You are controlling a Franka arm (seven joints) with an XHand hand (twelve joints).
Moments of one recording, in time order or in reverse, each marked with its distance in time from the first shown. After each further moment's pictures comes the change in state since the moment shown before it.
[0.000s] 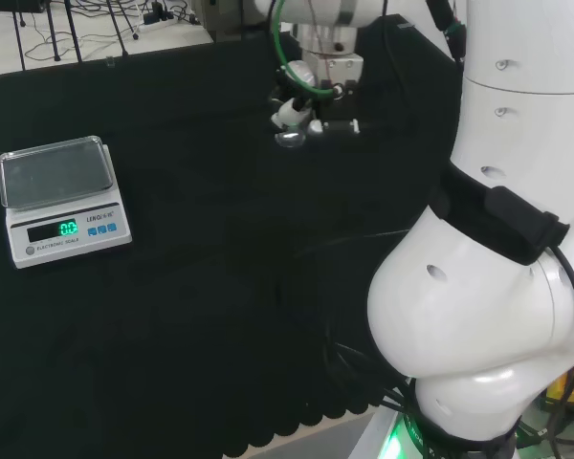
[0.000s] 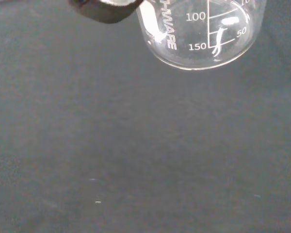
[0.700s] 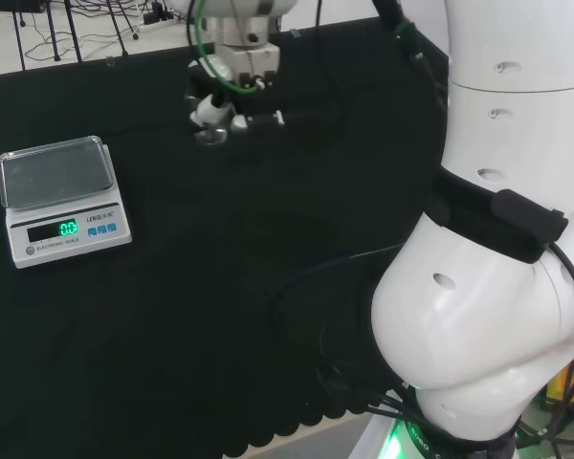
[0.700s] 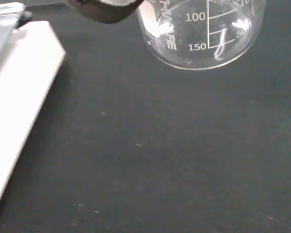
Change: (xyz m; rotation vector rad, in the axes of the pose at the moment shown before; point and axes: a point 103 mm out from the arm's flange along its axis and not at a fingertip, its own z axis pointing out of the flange) arm 0.134 0.021 -0.006 0.005 -0.042 -0.185
